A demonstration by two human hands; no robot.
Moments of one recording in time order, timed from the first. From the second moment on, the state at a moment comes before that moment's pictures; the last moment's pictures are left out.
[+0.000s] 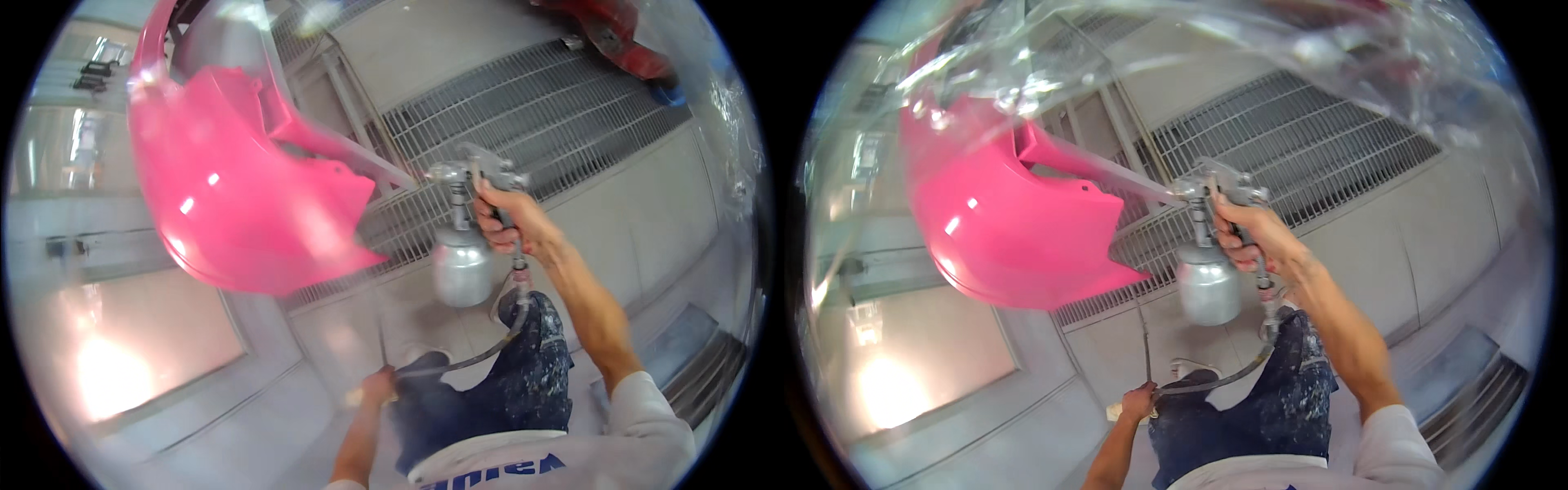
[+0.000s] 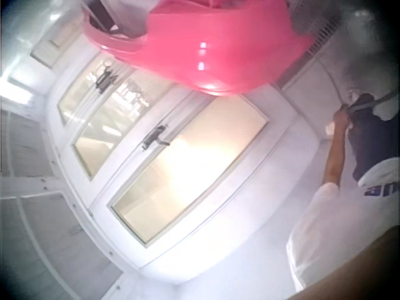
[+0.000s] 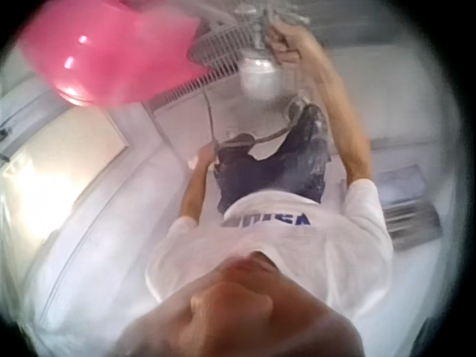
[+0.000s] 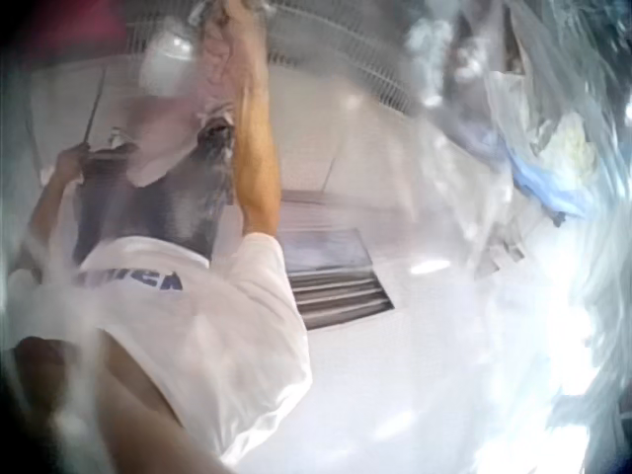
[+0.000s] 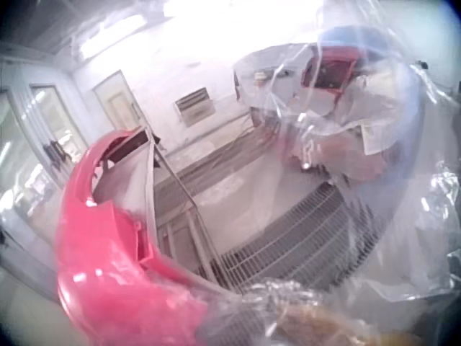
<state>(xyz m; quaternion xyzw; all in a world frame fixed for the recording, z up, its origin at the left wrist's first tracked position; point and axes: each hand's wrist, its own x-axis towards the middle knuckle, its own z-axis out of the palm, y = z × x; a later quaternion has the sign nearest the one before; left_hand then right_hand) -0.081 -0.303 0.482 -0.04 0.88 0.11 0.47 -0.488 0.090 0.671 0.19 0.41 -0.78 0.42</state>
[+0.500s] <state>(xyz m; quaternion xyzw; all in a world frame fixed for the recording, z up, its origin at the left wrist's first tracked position) -0.228 -0.256 0.442 -0.10 0.92 0.26 0.26 -0.554 -0.052 0.519 -0.62 0.71 -0.33 -0.08</state>
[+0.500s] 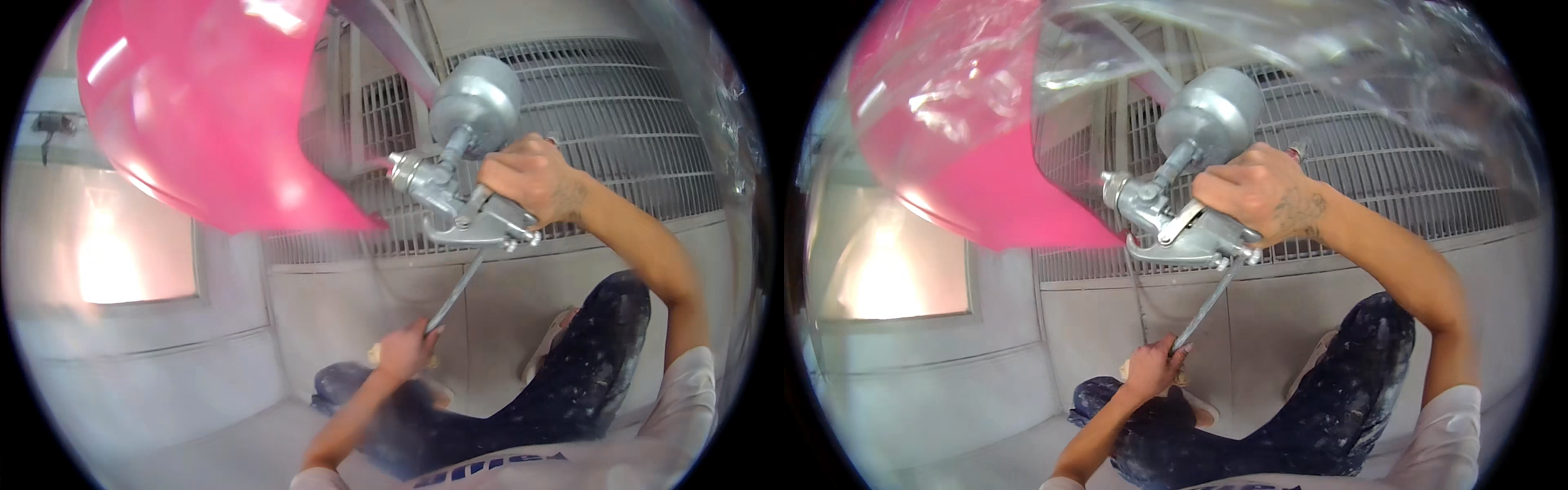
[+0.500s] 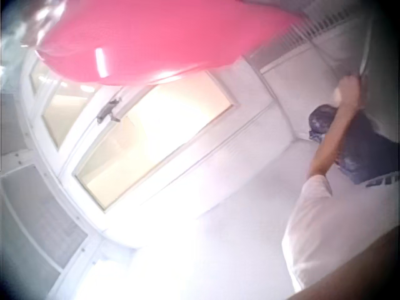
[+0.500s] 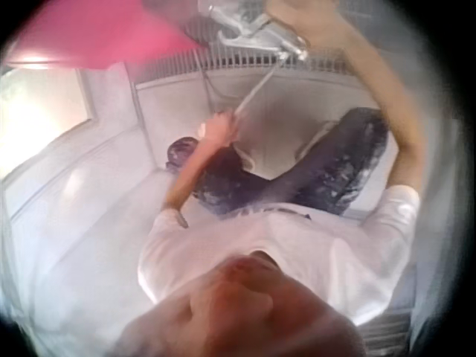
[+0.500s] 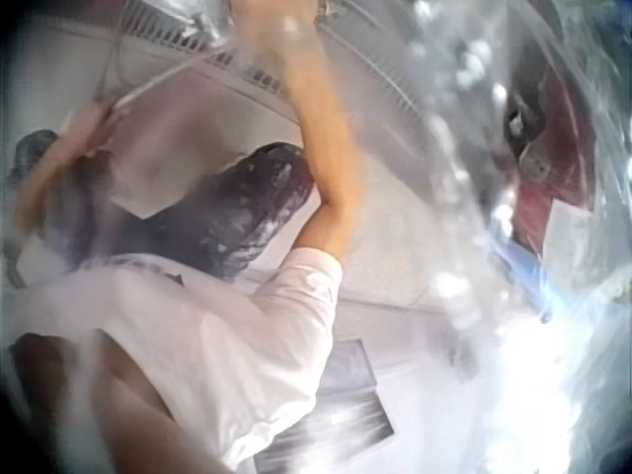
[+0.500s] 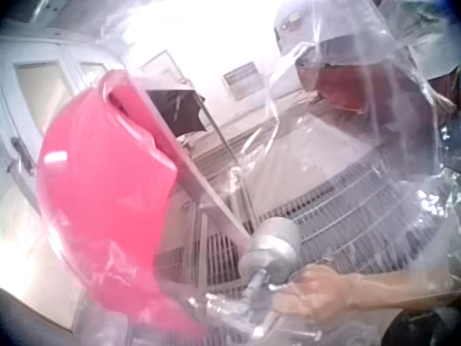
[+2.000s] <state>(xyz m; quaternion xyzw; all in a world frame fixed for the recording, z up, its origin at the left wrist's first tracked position) 0.109 -0.528 0.335 -0.51 0.77 0.33 -0.18 -0.250 -0.381 0.294 -0.14 0.76 -0.57 -0.28</state>
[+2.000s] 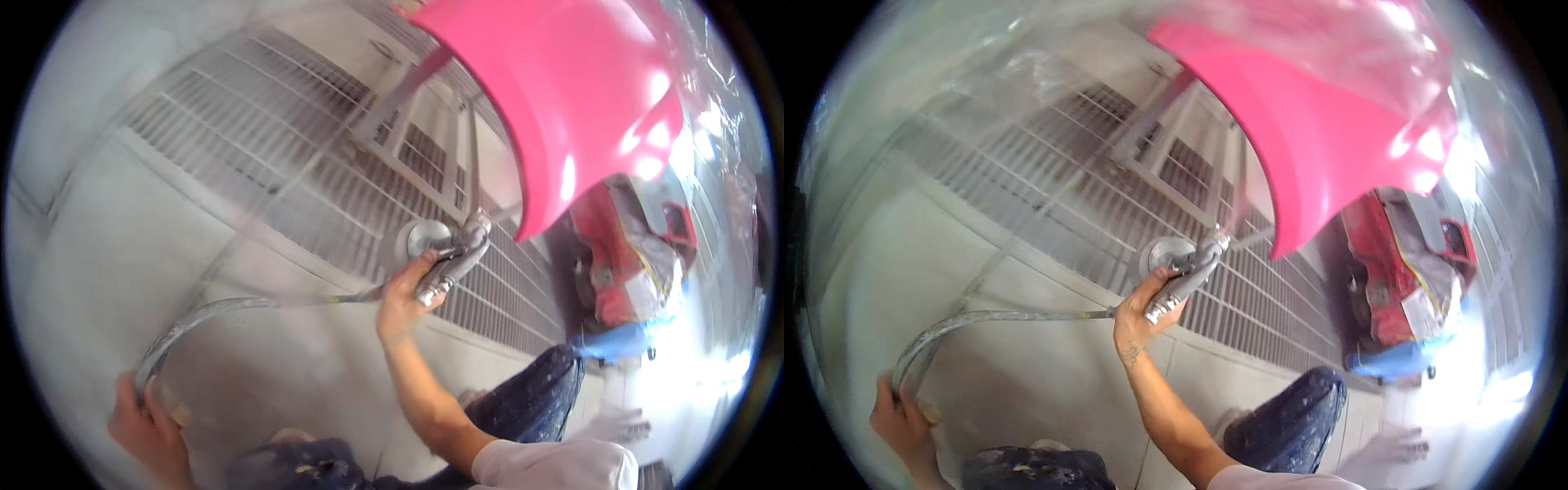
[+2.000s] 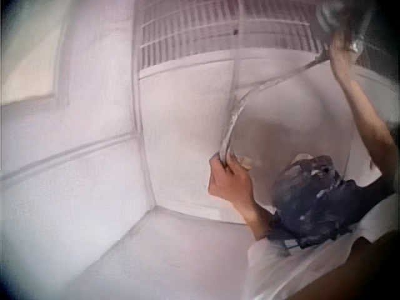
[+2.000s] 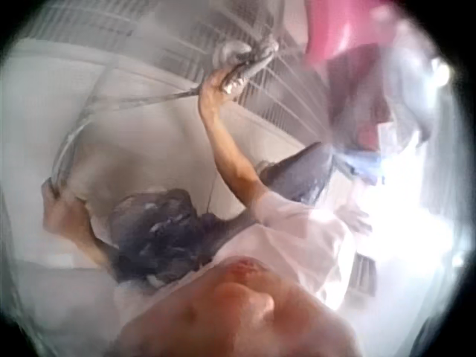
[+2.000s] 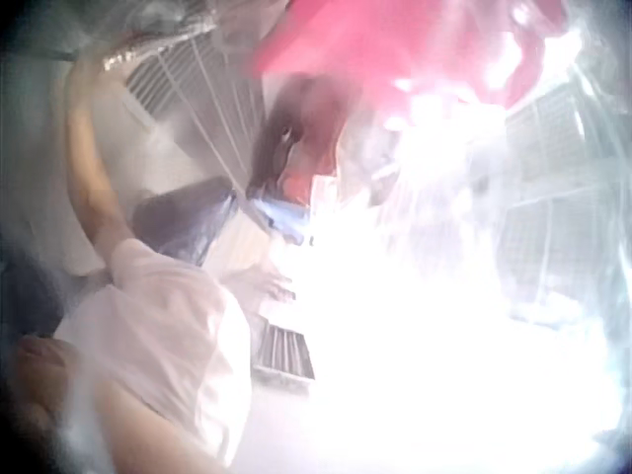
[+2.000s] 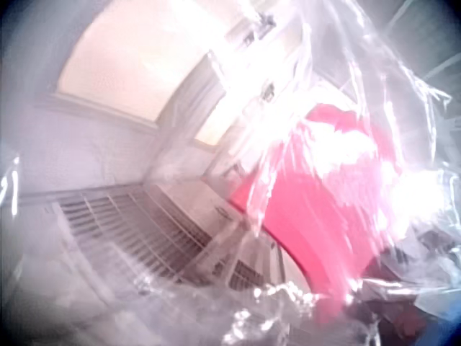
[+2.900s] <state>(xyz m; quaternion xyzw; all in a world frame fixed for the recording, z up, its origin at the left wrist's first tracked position) 0.237 -0.603 0.694 -0.34 0.86 0.33 0.17 -0.141 -0.431 0.717 -0.01 0.80 -0.54 0.28</state>
